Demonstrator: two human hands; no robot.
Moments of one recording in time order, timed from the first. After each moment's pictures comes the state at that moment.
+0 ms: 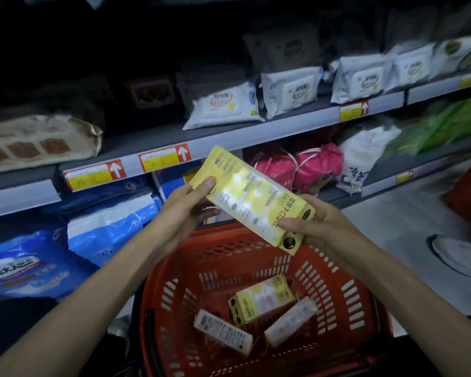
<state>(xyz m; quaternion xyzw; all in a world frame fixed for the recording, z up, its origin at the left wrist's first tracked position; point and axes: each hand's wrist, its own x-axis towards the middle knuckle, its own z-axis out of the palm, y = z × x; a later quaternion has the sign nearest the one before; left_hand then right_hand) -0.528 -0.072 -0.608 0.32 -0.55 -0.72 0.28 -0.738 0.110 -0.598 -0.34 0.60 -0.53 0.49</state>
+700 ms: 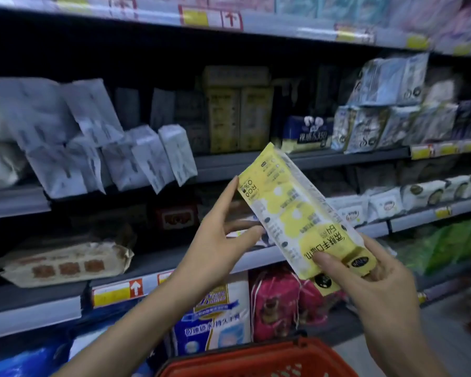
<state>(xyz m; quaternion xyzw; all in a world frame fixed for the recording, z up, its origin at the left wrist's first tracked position) -0.571 -0.036 -0.418 0.18 -0.76 -0.47 0.41 -0.726 0.126 -0.437 -0.34 0.55 -0.74 0.17</state>
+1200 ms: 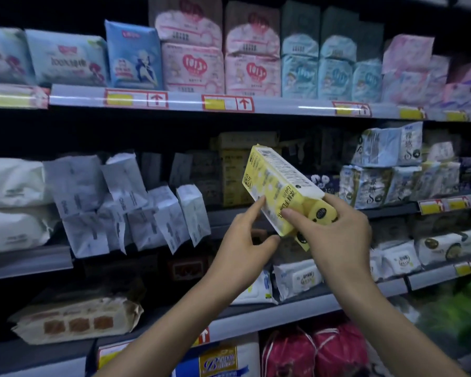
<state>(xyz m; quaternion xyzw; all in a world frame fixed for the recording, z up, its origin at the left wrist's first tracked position) -0.607 -0.062 -0.345 0.21 -0.79 -0.39 0.43 -0.733 0.032 -0.325 -0.40 0.59 -0.70 -0.05</state>
